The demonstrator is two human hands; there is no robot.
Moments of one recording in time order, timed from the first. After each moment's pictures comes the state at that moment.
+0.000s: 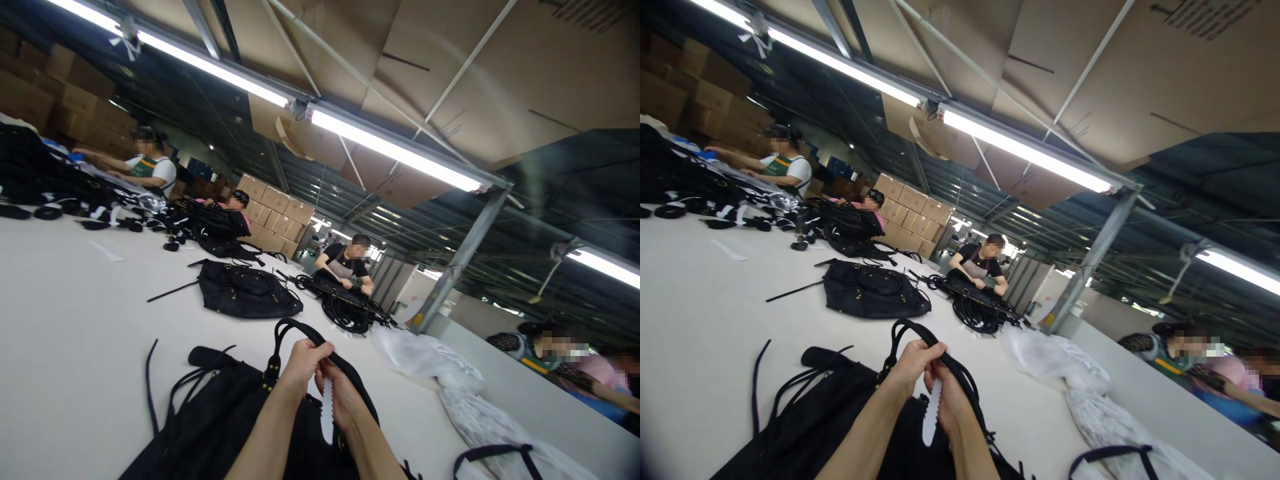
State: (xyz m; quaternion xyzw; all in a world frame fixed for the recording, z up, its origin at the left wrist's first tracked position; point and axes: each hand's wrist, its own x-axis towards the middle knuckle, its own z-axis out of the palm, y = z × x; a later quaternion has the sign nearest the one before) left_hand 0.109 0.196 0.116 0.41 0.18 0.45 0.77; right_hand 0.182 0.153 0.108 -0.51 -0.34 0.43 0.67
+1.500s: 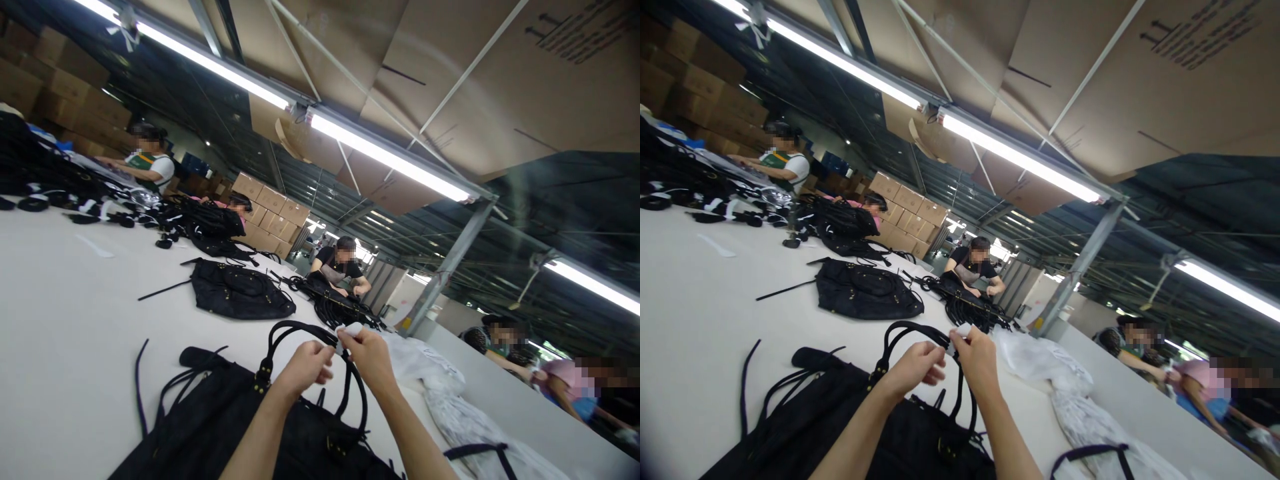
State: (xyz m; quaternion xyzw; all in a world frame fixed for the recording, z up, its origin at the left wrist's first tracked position) left_hand 0.083 0.174 0.154 0.57 0.16 0.50 0.63; right_hand 0.208 0.121 0.218 -0.70 -0.58 -0.03 0.42
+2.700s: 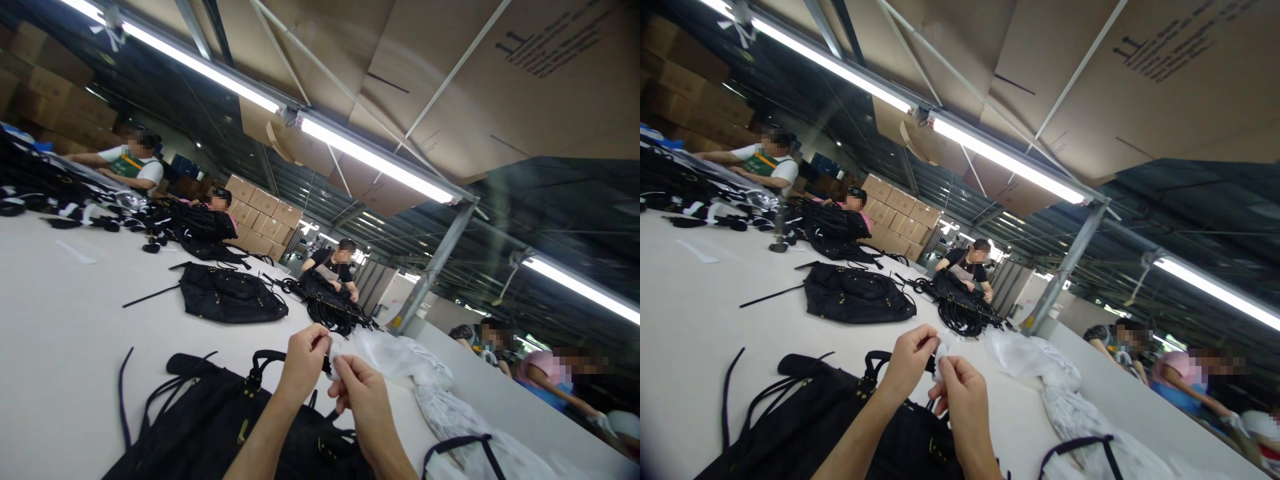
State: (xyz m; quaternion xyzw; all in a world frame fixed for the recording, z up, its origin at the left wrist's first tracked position) left_hand 0.083 0.156 0.179 0.62 0.17 0.60 0.48; right_hand 0.166 0.069 0.194 -0.64 -0.45 0.22 0.58
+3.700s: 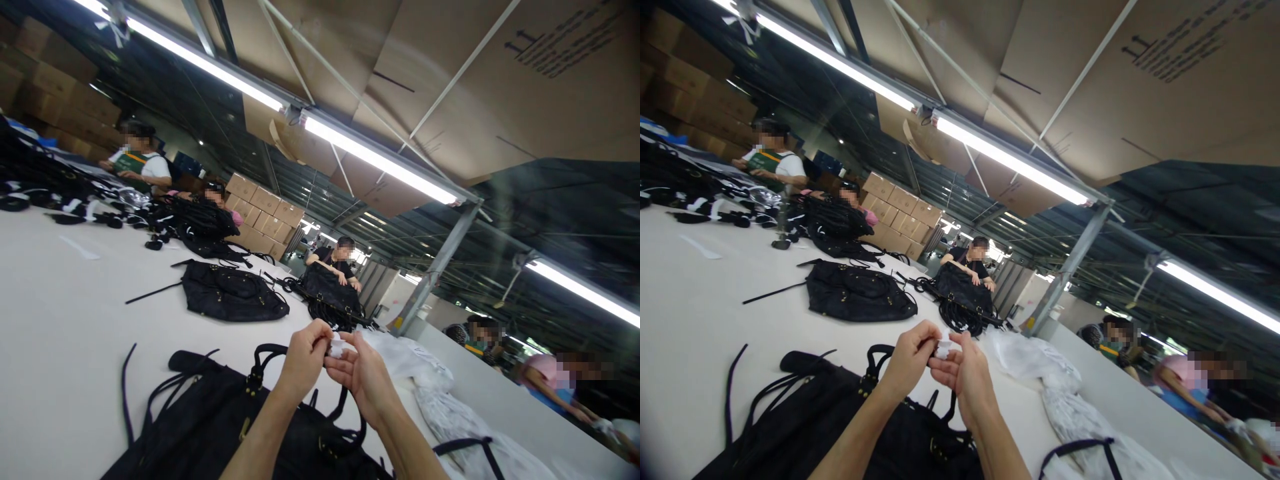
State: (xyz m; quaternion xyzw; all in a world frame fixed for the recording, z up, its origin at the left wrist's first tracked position) left_hand 0.079 0.161 0.175 0.65 0.11 0.62 0.44; right_hand 0.166 0.086 0.225 -0.60 -0.35 0.33 0.64
